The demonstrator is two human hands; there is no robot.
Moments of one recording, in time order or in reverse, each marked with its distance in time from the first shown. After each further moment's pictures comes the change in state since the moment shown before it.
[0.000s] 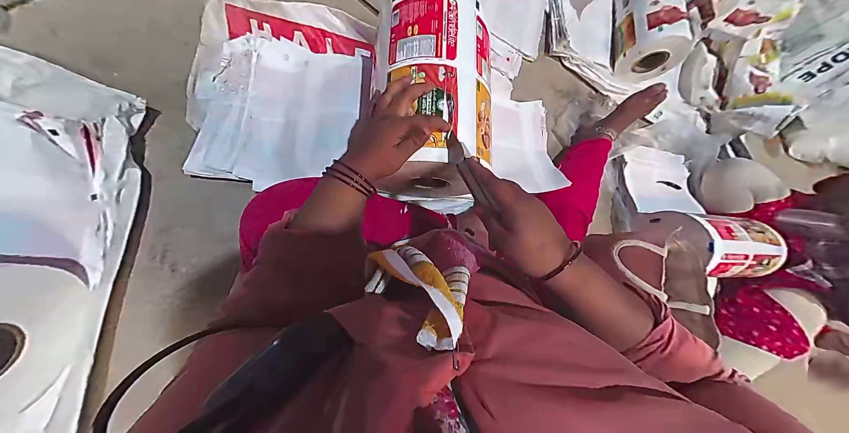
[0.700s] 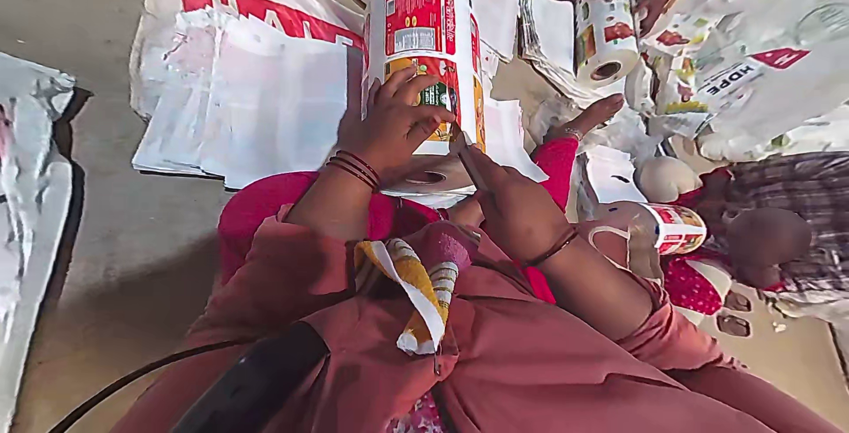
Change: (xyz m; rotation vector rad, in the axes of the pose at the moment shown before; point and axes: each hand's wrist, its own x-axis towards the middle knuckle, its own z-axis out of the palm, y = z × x) left_hand 0.119 -0.153 0.071 -0.107 0.445 0.511; right_hand 0.008 -0.059 -0.006 -0.302 -0.006 0.143
